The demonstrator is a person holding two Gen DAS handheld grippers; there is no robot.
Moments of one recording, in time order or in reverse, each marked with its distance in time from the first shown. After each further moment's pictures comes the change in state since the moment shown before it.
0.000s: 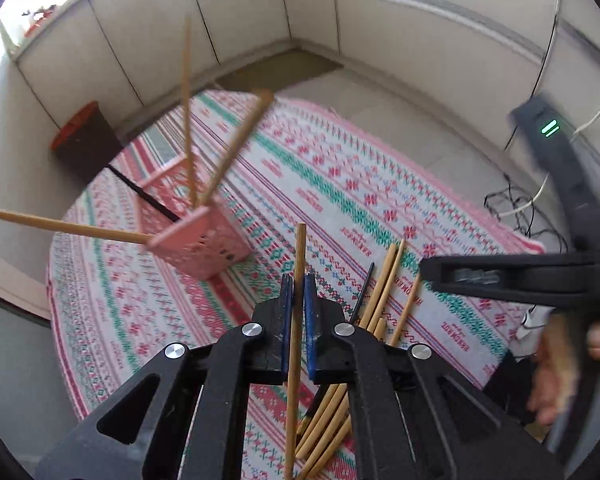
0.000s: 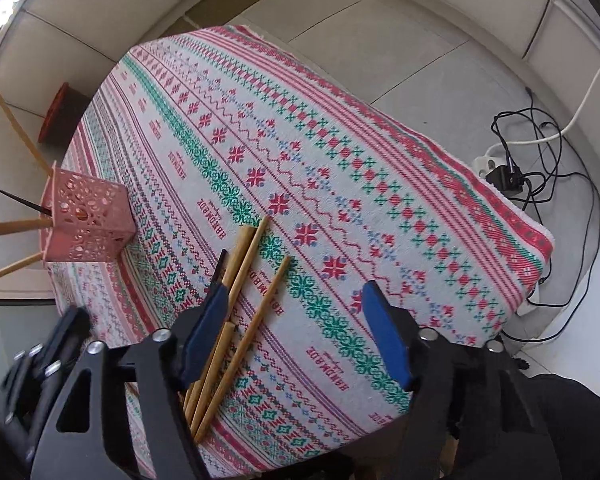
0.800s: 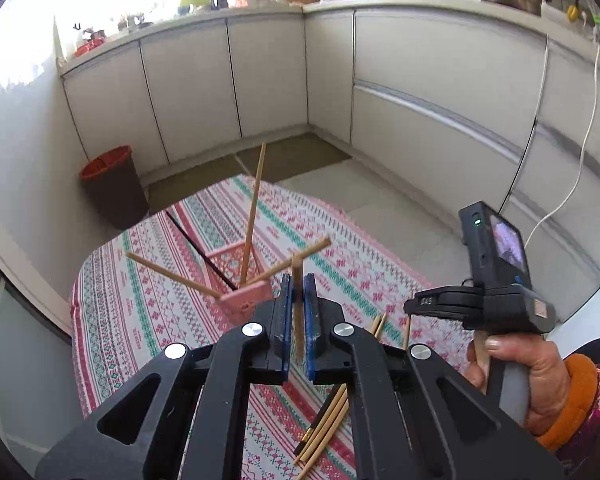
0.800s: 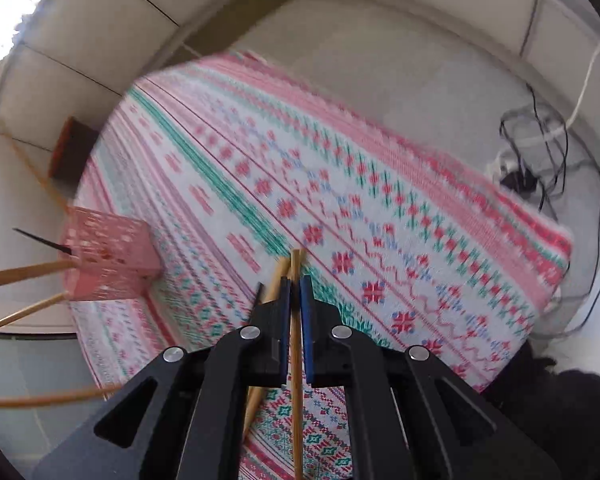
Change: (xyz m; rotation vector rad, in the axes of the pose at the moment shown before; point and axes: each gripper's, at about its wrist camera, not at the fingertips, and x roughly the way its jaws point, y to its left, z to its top) left arm -0.101 0.030 0.006 -0.109 -0.289 -0.026; right arm -0.044 0.014 0.008 0.023 -0.182 0.101
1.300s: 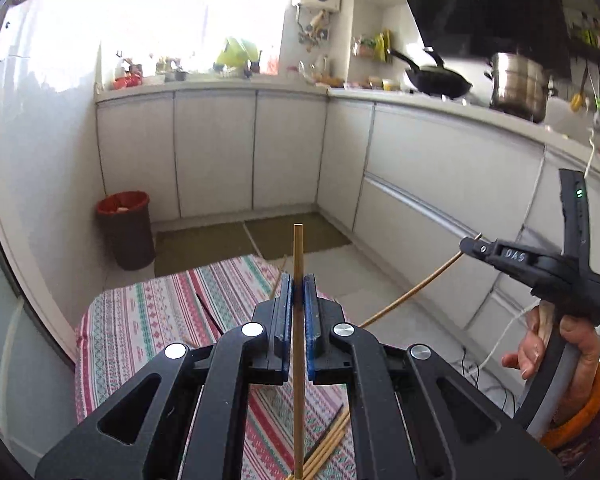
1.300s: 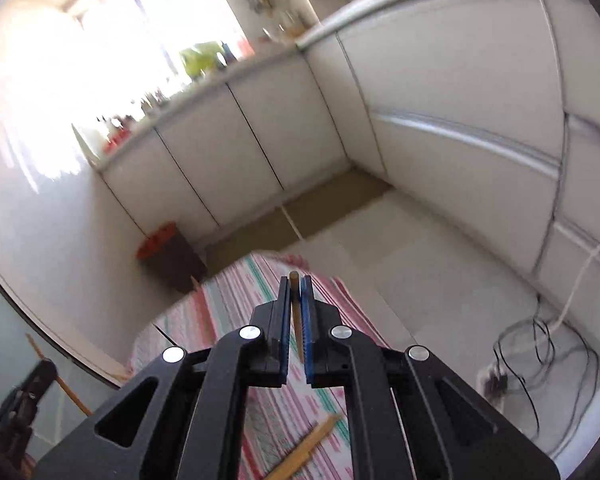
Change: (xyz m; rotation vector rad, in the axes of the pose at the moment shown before) left arm -0.074 0.028 0.053 -0.150 -0.264 -0.004; right arm -0.205 0.047 0.048 -0.256 -0.586 0.238
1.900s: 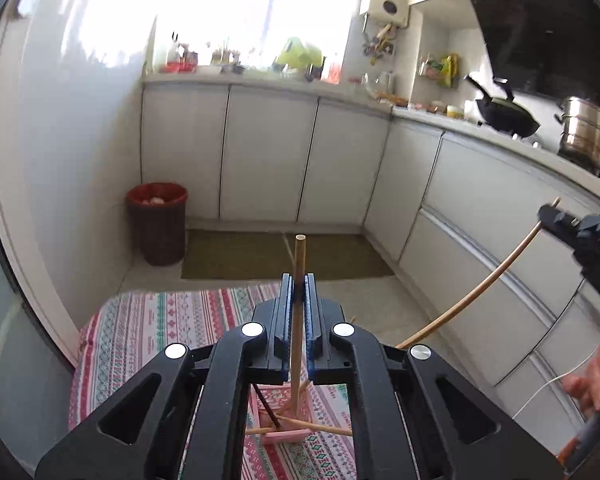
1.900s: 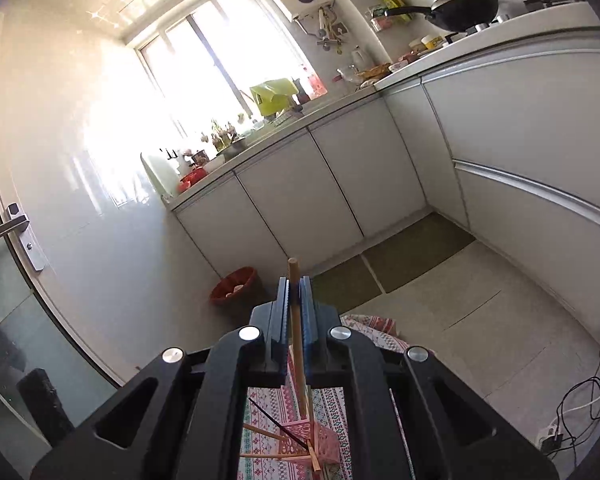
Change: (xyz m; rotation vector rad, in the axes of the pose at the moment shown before) left arm 0.085 0.057 0.026 -0.162 0.006 0.141; right arm 0.039 0.069 0.058 -0.018 -0.049 0.222
